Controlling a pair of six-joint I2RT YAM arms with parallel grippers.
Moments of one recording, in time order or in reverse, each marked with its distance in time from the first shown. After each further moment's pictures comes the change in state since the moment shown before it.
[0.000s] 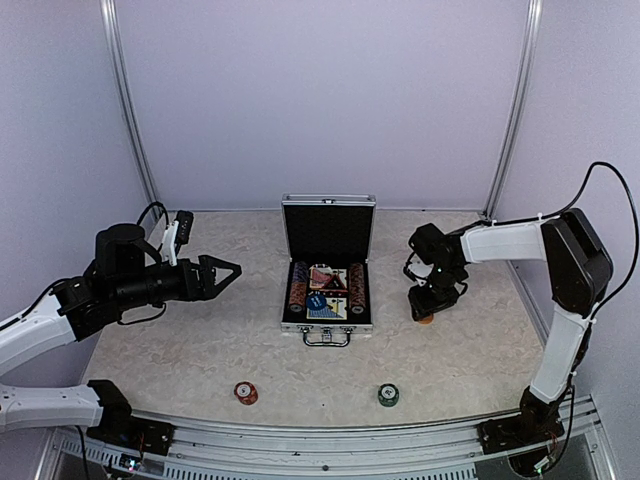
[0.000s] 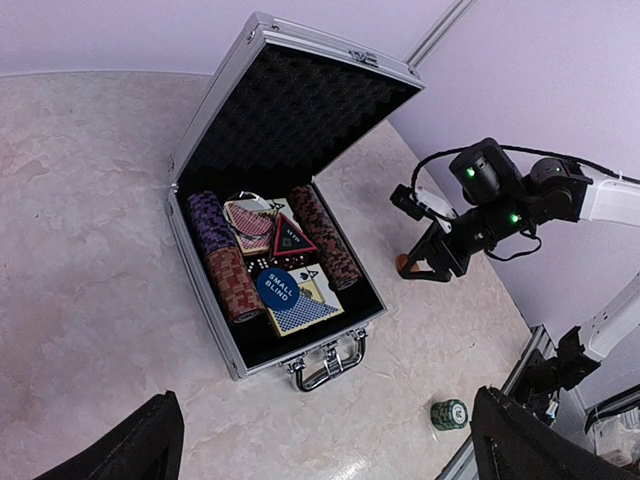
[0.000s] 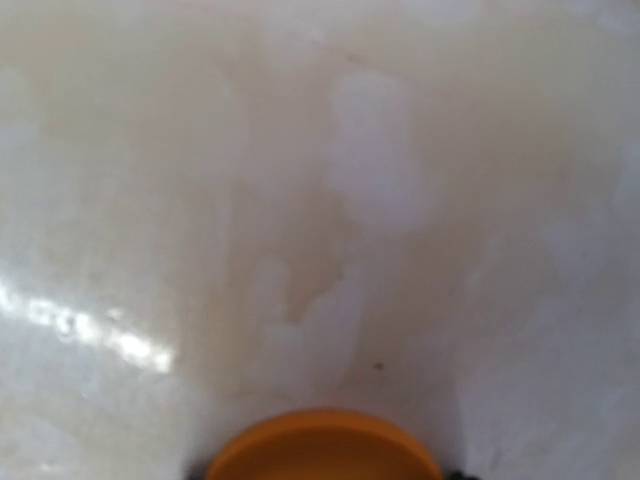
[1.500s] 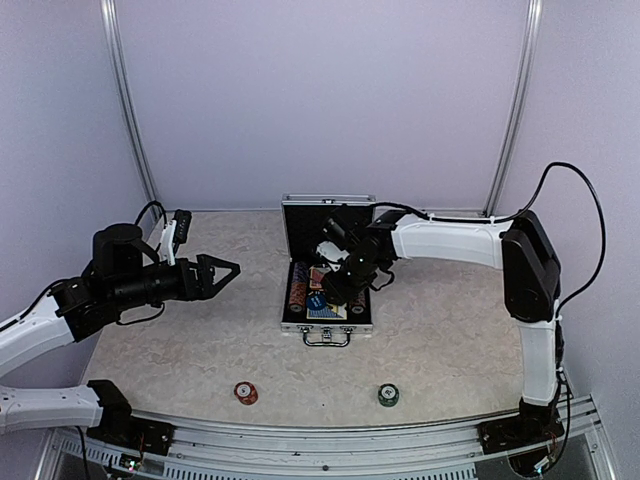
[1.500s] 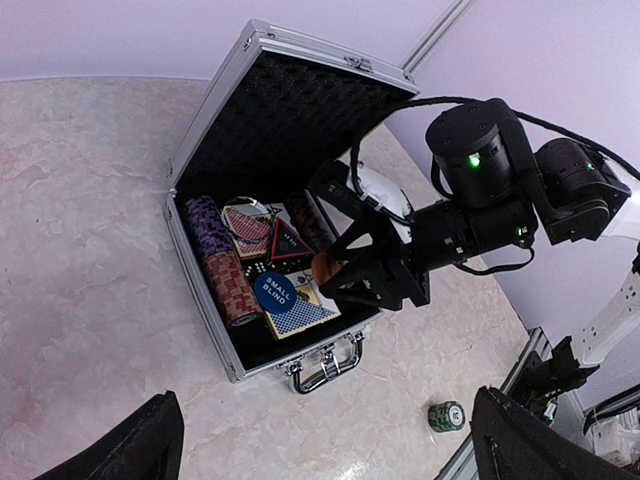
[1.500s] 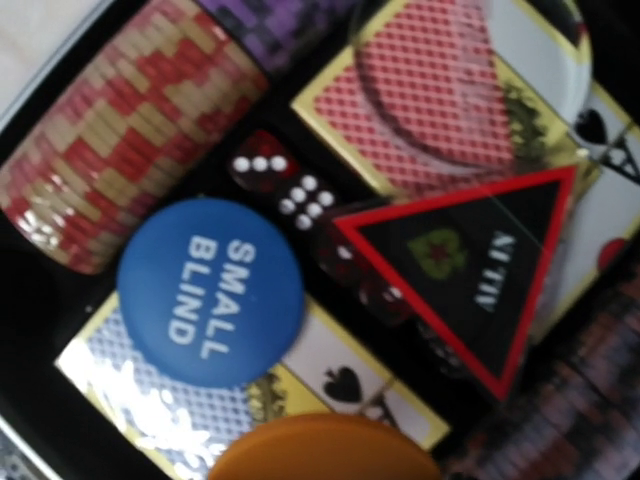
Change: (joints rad) left arm 0.000 -0.014 0.000 0.000 0.000 -0.001; right arm 0.357 0.235 0.517 -0.015 -0.003 -0.006
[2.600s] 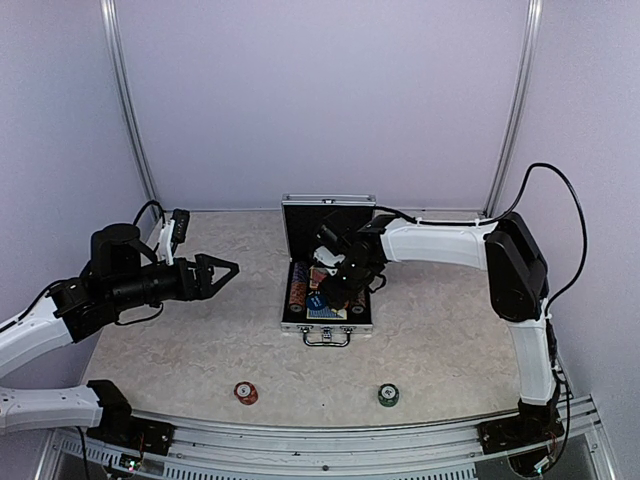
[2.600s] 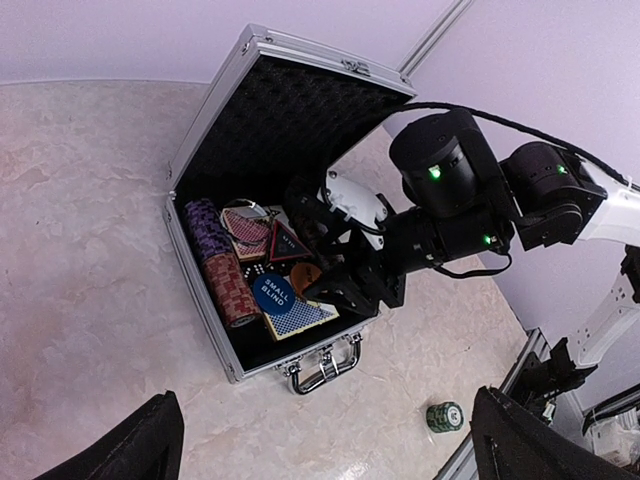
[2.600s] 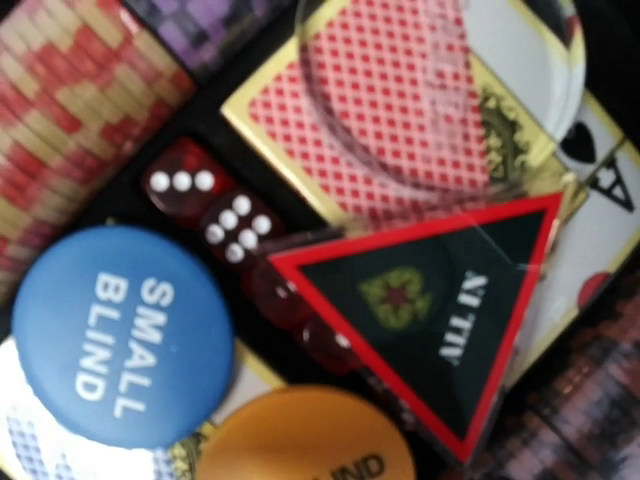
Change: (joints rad) left arm 0.000 -0.012 0.000 -0.002 0.000 0.000; right arm 0.005 0.082 0.057 -0.021 0.086 -0.037
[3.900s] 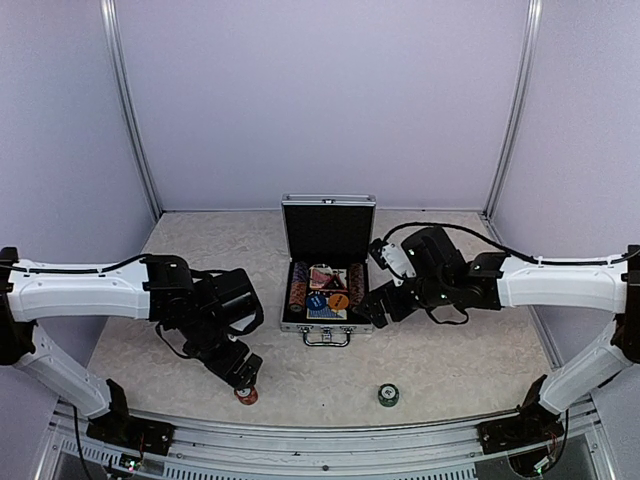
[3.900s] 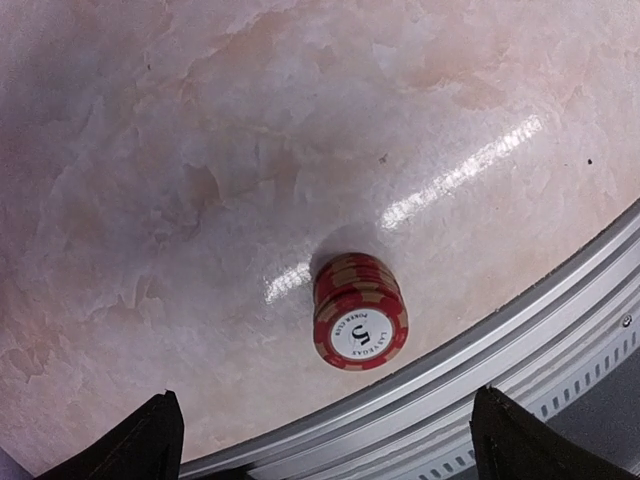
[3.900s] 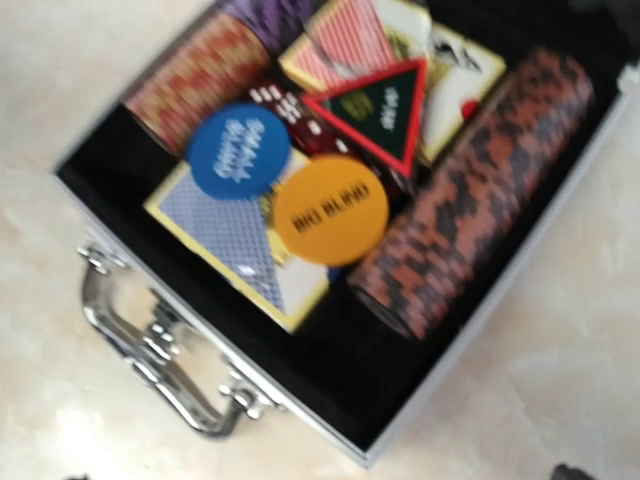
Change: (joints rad) left arm -0.436 0.576 0.368 -0.874 -0.200 0.002; right arm 0.001 -0.735 -0.833 0.491 -0.074 0.158
